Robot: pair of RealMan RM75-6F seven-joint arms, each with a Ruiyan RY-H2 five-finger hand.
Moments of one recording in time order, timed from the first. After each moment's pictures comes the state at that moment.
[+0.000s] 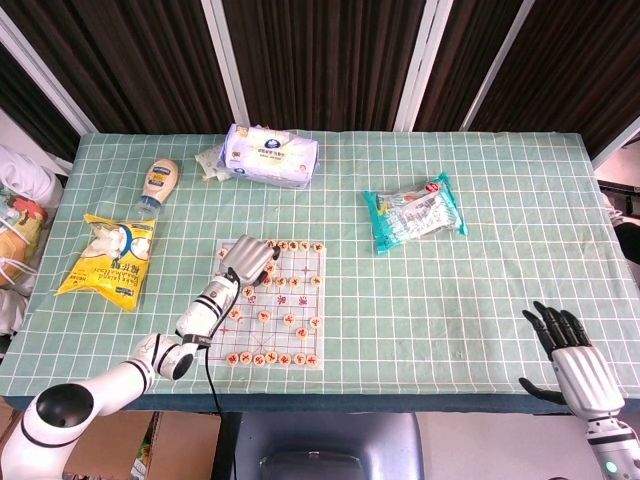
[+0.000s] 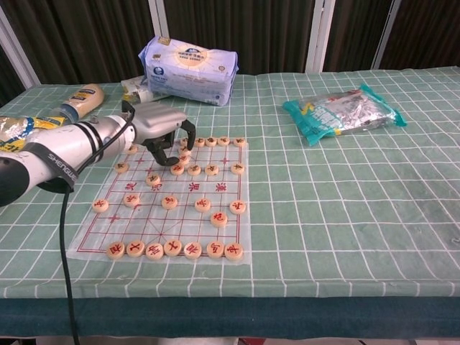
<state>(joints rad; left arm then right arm) -1.02 -1.83 -0.18 -0.77 1.28 0.66 0.16 0.06 -1.11 -0.04 -1.56 -1.61 1.45 0.02</state>
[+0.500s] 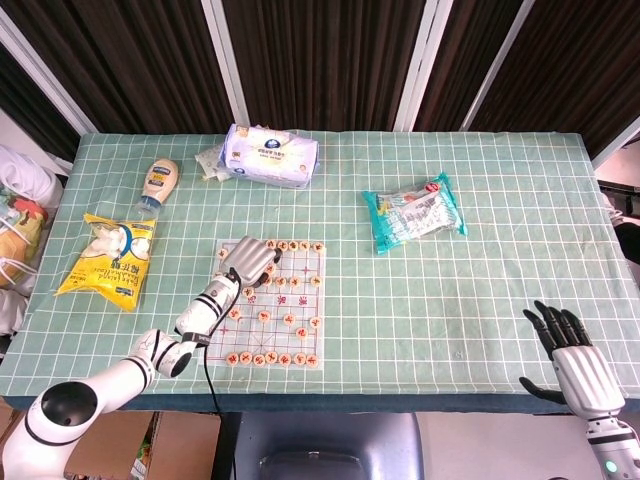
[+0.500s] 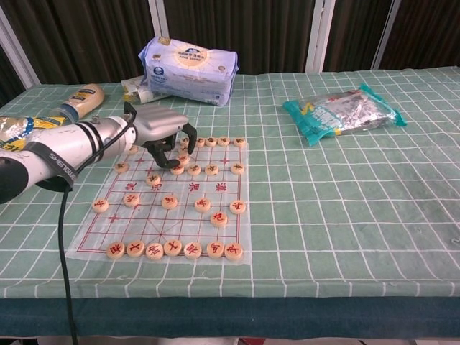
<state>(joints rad) -1.04 -1.83 -0.15 -0.73 1.33 0.64 0.09 0.06 -1.11 -0.04 -1.56 -1.61 1.45 0.01</state>
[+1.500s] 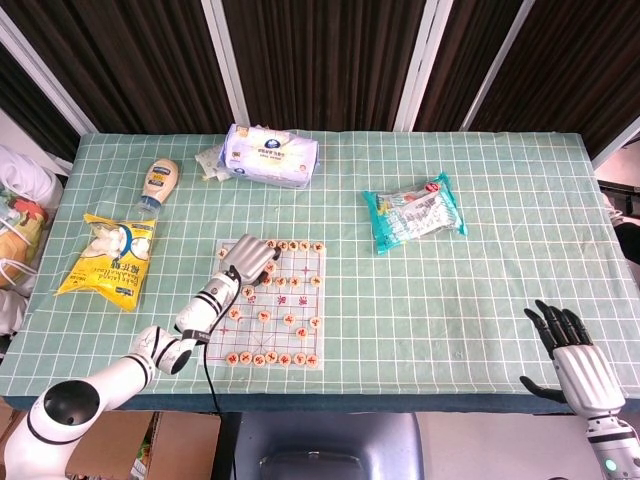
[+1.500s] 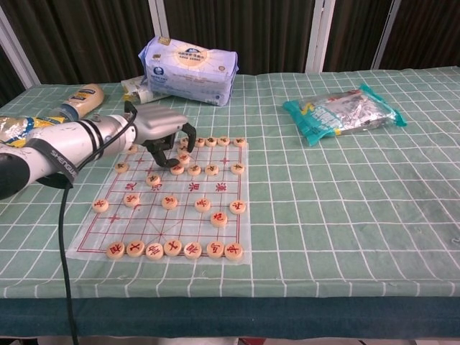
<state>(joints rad) -1.05 -1.83 -0.14 -0.71 1.33 0.62 0.09 0.06 -1.11 -0.04 -1.57 -1.60 1.44 0.01</state>
